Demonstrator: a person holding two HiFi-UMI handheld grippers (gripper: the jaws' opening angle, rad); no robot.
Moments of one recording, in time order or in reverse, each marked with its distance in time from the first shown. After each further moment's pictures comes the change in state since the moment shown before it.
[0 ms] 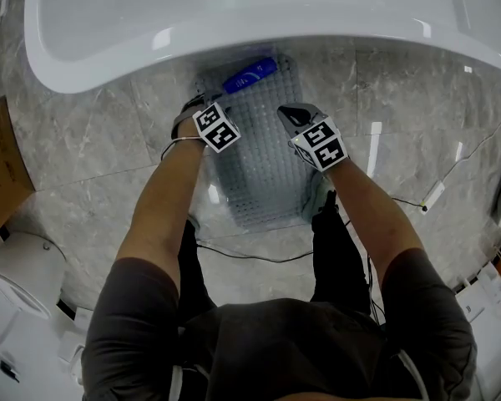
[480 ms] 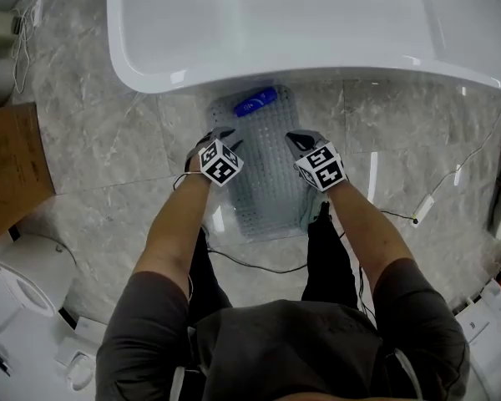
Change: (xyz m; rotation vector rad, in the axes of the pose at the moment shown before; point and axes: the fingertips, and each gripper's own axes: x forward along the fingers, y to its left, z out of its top) left arm -0.146 -0.036 0.032 -0.137 -0.208 -0.049; right arm -0.096 0.040 0.053 -0.002 0.003 -0.053
